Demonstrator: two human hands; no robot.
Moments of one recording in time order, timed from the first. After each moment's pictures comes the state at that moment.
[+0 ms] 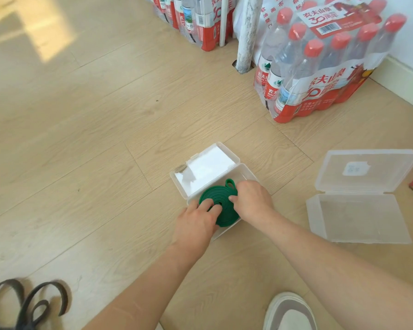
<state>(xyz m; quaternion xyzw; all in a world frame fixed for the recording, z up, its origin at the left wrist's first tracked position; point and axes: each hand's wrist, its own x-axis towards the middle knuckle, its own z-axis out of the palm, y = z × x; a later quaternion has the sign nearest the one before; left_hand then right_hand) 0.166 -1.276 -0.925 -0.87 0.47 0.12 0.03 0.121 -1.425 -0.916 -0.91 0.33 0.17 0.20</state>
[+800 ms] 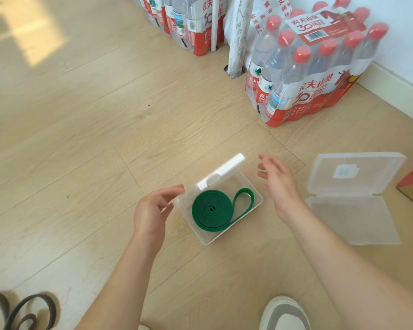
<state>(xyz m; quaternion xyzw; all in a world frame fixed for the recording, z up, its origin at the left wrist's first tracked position) 0.206 -1.263 -0.871 -0.70 -0.07 0.32 -0.63 0.098 -1.476 -0.893 -0.60 0.47 -0.11 0.63</state>
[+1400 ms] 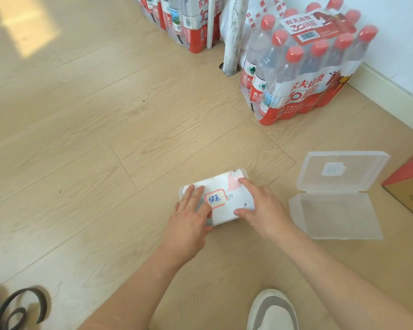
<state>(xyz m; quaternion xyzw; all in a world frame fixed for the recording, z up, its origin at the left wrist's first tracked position) 0.158 -1.276 -0.921 -0.86 0.48 0.17 -0.11 0.052 -1.451 -0.916 -0.88 0.35 0.12 0.30</state>
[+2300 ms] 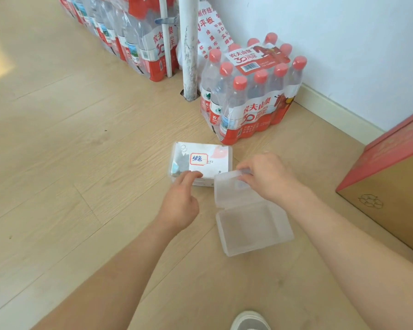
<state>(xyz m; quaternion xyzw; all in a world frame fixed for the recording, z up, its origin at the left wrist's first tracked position) 0.194 -1.389 -0.906 -0.84 0.39 0.21 -0.30 0.072 -1.556 -0.824 -0.95 0.29 0.08 0.10</state>
